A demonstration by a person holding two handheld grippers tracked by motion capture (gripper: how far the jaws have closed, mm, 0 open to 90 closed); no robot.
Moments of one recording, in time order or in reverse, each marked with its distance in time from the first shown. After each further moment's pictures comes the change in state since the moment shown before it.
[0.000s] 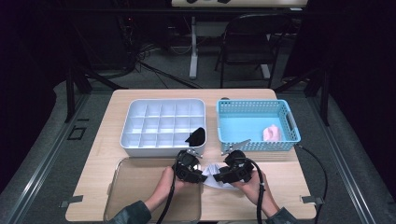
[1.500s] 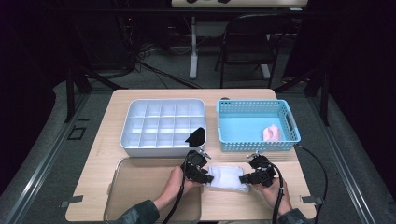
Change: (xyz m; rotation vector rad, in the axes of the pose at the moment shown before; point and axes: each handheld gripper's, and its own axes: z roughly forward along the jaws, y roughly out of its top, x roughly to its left) left arm -0.010 0.014 0.026 0.044 0.028 0.005; right arm -0.065 -0.062 0.002 0.057 -0.086 0.259
